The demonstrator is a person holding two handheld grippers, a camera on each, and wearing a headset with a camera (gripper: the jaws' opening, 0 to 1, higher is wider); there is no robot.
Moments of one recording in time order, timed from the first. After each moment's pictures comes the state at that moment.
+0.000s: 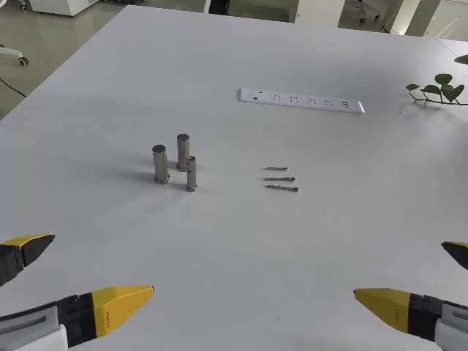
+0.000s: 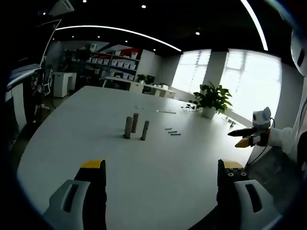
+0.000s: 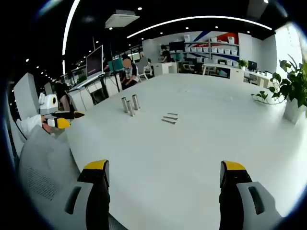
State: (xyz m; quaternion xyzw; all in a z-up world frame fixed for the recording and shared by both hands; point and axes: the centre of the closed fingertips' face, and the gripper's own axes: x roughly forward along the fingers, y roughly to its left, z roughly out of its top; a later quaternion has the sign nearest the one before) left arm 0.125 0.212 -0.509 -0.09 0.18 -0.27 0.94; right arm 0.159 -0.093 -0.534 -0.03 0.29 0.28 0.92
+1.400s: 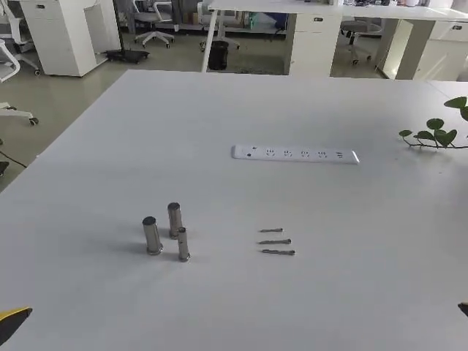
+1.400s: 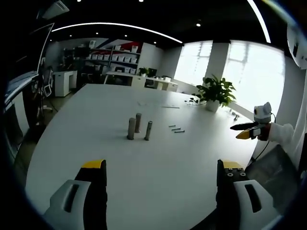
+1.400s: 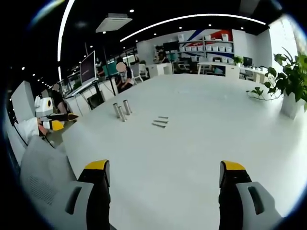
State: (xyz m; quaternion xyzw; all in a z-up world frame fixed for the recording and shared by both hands) left arm 0.137 0.219 -0.507 -0.08 0.22 -0.24 0.94; right arm 0.182 -0.107 -0.527 -0.02 0.28 0.28 0.92
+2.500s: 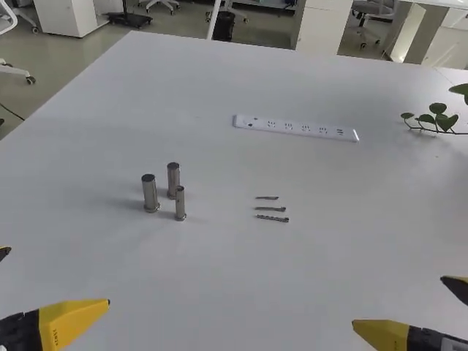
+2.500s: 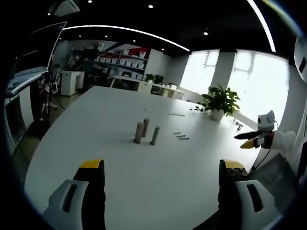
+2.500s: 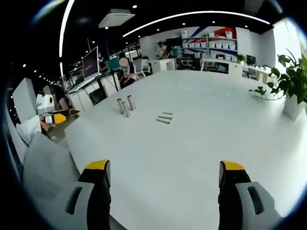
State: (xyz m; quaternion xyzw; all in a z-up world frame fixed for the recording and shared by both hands) left arm 0.134 0.234 -0.502 -0.10 0.20 -0.22 0.95; right arm 0.170 -0.100 -0.528 -0.03 0.30 0.29 0.91
